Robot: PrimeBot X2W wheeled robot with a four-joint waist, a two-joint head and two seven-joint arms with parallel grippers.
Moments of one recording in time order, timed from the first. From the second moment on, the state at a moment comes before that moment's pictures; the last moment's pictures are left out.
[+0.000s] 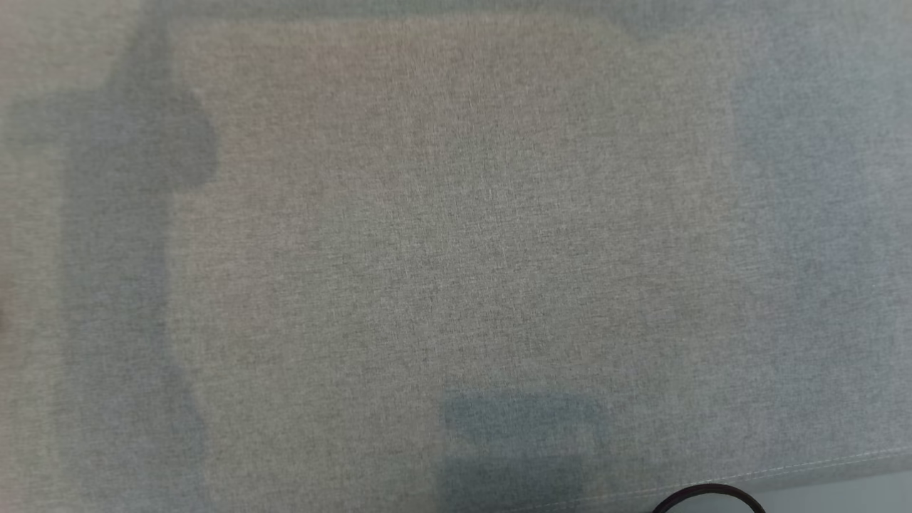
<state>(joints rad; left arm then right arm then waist) -1.40 0.39 -0.17 0.56 -0.06 -0.12 -0.24 -1.48 -0.42 0.10 0.47 0.17 0.13 -0.26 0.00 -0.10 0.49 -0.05</state>
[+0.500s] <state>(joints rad) -0.81 0.24 -0.14 0.66 -0.18 -0.12 -0.26 -0.81 -0.38 0.11 0.45 0.30 0.13 -0.26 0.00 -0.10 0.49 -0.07</state>
